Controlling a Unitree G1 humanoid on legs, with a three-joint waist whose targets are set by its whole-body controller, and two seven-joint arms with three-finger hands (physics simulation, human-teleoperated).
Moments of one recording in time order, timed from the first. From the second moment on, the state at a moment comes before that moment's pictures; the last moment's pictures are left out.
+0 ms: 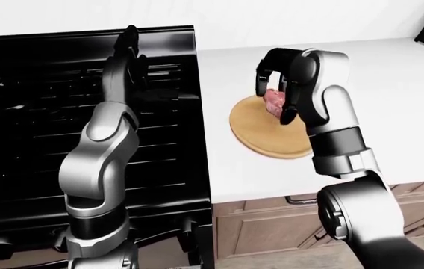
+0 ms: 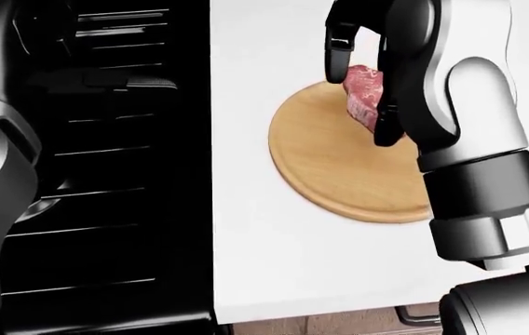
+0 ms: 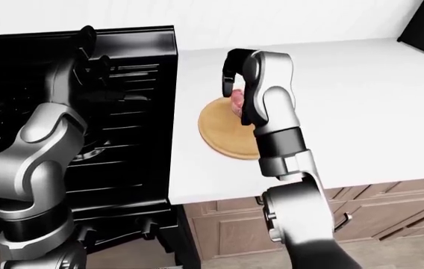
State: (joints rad) left arm -0.74 0.21 0.14 -0.32 -0.25 0.86 0.15; right arm -1.16 -0.25 0.01 0.49 -1.26 0.25 0.92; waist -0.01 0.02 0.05
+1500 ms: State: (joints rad) left arm -0.76 0.22 0.15 -0.35 -0.25 0.89 0.15; right arm -1.29 -0.26 0.00 0.43 -1.24 0.27 1.02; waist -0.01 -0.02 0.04
